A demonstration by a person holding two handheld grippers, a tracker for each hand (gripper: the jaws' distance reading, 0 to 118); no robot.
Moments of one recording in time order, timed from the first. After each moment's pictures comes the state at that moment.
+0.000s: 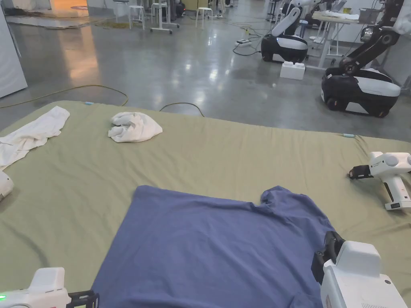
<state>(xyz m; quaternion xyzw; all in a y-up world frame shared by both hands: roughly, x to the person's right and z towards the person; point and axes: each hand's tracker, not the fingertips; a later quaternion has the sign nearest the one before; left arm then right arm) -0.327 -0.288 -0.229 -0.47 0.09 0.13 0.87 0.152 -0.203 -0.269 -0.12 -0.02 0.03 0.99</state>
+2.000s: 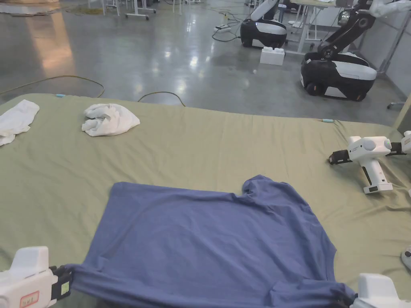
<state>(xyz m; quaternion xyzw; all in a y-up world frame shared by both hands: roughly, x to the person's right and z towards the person) -0.312 -0.249 -0.268 -0.39 0.06 0.10 0.91 0.251 -0.237 -0.287 -0.42 0.01 0.04 0.91</state>
